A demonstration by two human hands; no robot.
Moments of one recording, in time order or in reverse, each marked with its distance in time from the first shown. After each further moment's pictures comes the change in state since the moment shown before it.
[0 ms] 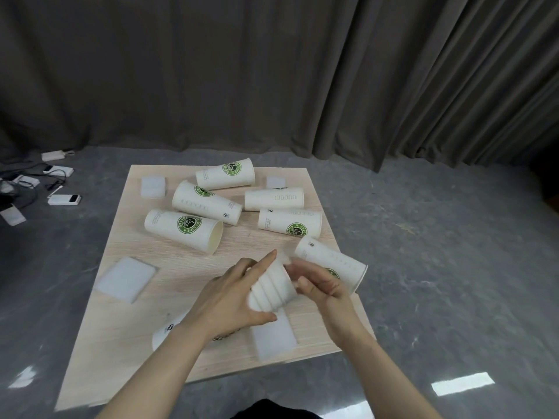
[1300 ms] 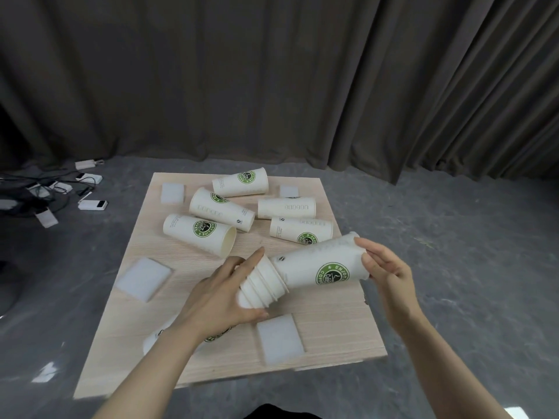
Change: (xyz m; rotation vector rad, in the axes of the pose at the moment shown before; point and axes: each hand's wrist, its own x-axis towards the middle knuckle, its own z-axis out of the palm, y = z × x) left_hand -0.019 -0.011 -0.016 -0.002 0.108 -0.091; right_hand 0.018 -0.040 -0.067 -0.068 0.220 -0.123
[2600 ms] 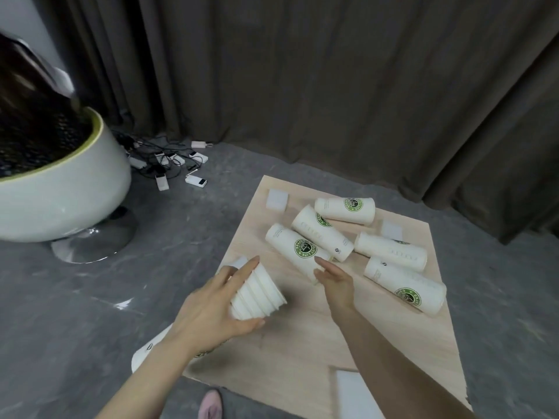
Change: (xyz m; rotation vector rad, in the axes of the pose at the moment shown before) left_hand -0.081 -0.101 -0.084 0.002 0.173 -0.393; right_hand 0.068 0.095 0.256 -0.169 -0.190 0.333
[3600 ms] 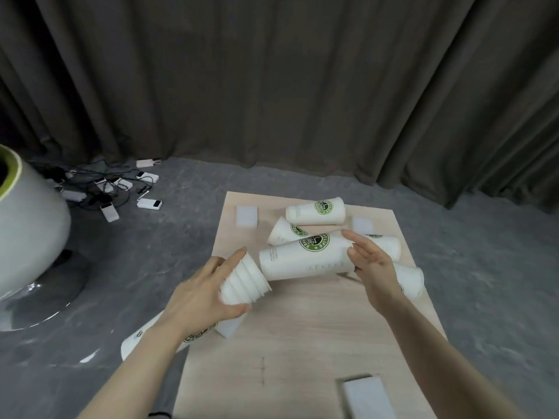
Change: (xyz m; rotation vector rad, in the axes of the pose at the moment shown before) left_hand 0.098 -0.033 -0.028 0.054 -0.127 0.152; right_hand -0.010 -0.085 -0.056 0.124 -0.009 -0.203
